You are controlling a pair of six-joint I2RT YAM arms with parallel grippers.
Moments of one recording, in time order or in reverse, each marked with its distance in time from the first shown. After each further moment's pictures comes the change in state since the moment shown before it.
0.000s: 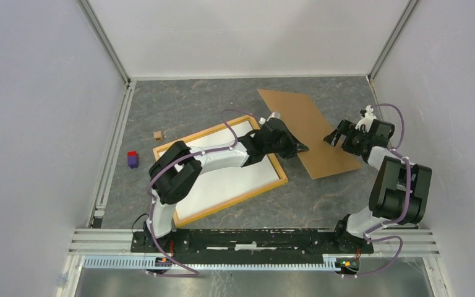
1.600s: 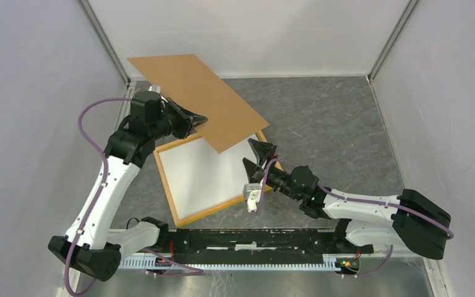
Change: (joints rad) left arm 0.617 -0.924 -0.119 -0.848 0.117 0.263; right arm 1.388 -0.391 -0.303 0.708 0.548 -1.454
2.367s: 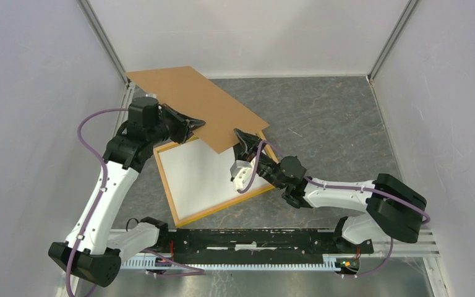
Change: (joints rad) left arm 0.031 -0.049 -0.074 -0.008 0.016 -0.107; right arm 0.004 0.231 0.199 0.245 0.100 0.218
